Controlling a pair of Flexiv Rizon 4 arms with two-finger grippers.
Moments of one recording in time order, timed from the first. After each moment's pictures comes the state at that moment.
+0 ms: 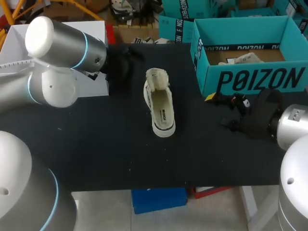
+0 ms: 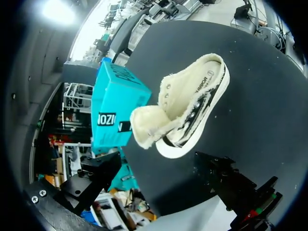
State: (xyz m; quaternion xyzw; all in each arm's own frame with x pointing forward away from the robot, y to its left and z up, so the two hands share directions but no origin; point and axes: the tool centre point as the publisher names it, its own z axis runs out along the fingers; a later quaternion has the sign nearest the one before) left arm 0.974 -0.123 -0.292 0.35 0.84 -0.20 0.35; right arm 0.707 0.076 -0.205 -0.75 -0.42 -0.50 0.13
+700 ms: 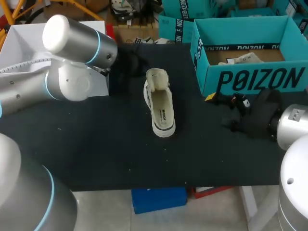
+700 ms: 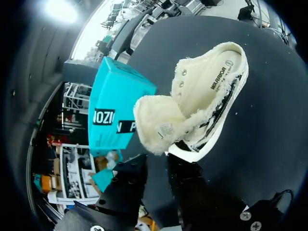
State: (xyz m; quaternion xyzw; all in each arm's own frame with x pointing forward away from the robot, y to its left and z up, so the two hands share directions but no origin) left arm 1.012 -0.154 -0.318 0.35 0.85 -0.22 0.34; right arm 0.707 0.076 -0.205 -0.75 -0.42 -0.50 0.13
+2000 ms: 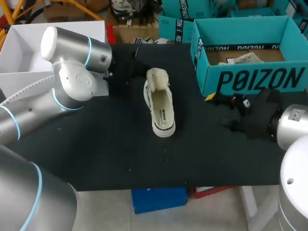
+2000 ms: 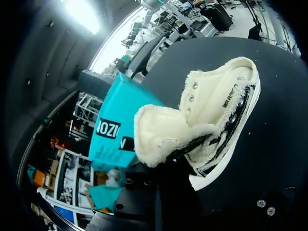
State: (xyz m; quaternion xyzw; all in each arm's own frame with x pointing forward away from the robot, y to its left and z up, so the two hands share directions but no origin) left arm 1.012 -0.180 -0.337 0.33 0.81 -0.37 0.32; right arm 0.707 0.076 -0.205 -0.75 -0.42 -0.50 0.13
